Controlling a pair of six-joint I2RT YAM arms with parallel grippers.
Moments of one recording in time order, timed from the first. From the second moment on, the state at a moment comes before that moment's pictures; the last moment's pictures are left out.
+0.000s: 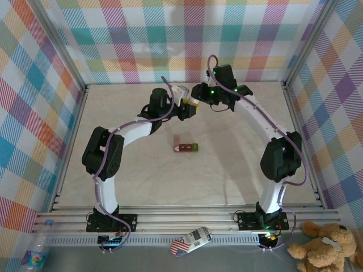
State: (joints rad) left arm -0.48 1.94 1.33 0.34 0.55 -0.13; right arm 0.45 1.85 1.73 -0.54 -0.28 0.63
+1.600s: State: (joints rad) left arm -0.45 1.95 1.50 0.25 0.93 -0.07; right arm 0.28 1.86 2.01 -0.89 -0.71 0.12
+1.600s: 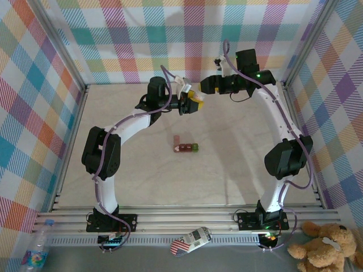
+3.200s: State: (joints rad) left arm -0.51 1.93 1.36 0.30 0.56 -0.03; right arm 0.38 1.78 1.63 -0.48 -0.44 0.55
